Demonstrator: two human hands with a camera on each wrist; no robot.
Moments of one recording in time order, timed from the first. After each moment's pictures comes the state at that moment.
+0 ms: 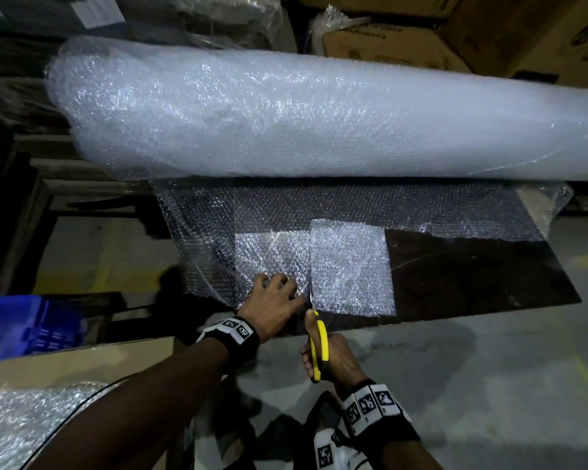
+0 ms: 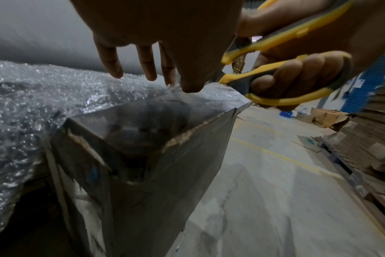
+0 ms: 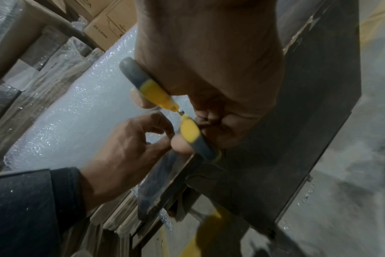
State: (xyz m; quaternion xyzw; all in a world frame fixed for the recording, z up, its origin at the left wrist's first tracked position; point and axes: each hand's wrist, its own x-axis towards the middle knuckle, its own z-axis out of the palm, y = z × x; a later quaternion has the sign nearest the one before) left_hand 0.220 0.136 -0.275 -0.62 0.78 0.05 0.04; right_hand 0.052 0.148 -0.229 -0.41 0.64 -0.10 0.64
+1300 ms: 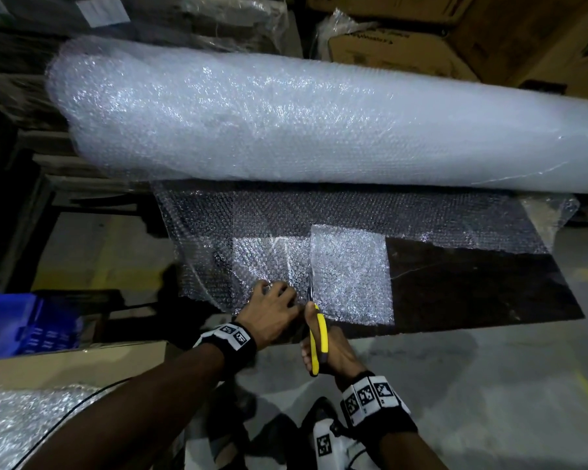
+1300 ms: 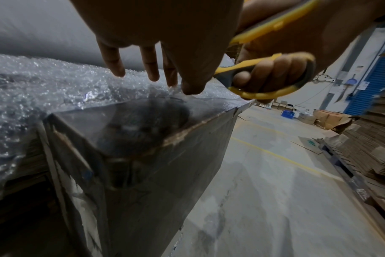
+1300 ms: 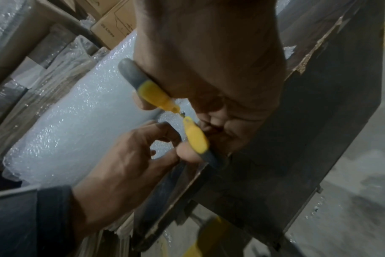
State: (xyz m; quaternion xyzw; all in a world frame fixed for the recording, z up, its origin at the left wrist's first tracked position) left_hand 0.217 0.132 -0.276 -0.60 0.79 0.07 0.07; right_hand 0.053 0.115 -0.230 -0.47 0.60 -0.07 0.64
